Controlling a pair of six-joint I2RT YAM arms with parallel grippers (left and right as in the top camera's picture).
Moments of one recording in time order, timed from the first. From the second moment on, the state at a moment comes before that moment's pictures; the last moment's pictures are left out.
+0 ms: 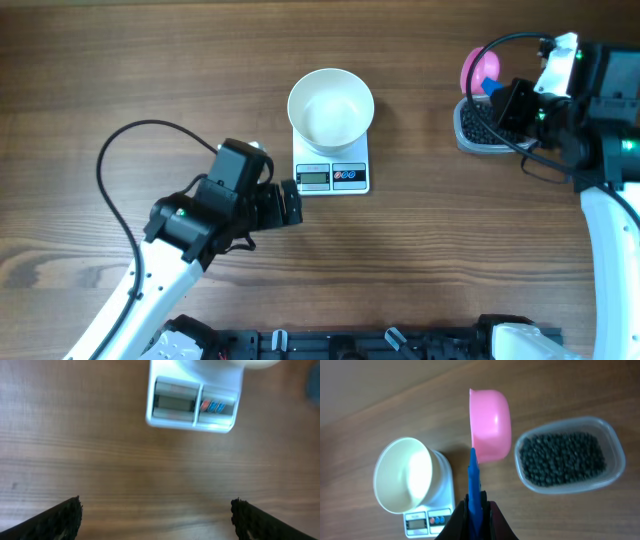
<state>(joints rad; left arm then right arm) -0.47 1.14 0.95 -0.93 0.09 -0.62 -0.06 1.31 1.41 -0.92 -0.24 0.29</state>
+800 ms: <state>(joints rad) -0.75 1.43 0.95 -0.74 -0.17 -0.90 -0.06 1.08 1.41 -0.95 -0.26 0.31</state>
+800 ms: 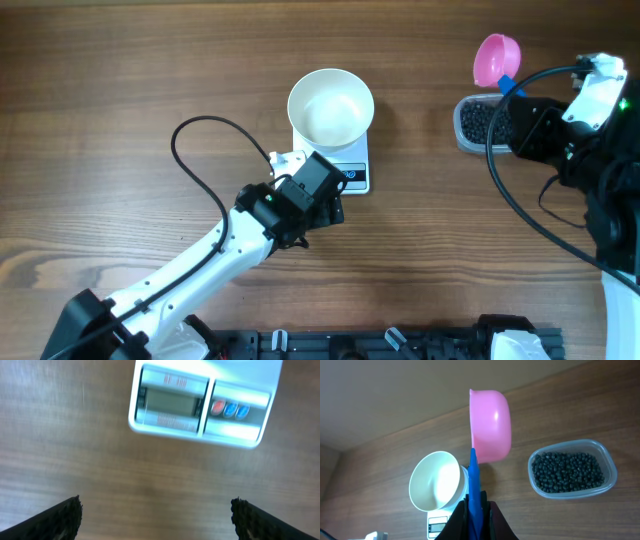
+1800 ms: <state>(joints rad) -0.75 1.68 0.95 -0.38 -0.35 -0.72 -0.06 1.10 1.41 -0.95 -0.26 0.31</state>
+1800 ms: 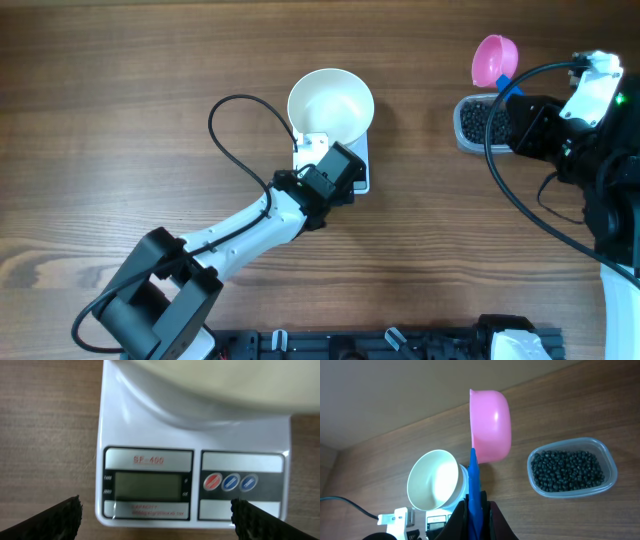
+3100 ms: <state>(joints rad) -0.69 1.78 0.95 -0.27 -0.29 -0.62 -0.06 1.10 1.41 -0.94 -0.26 0.31</state>
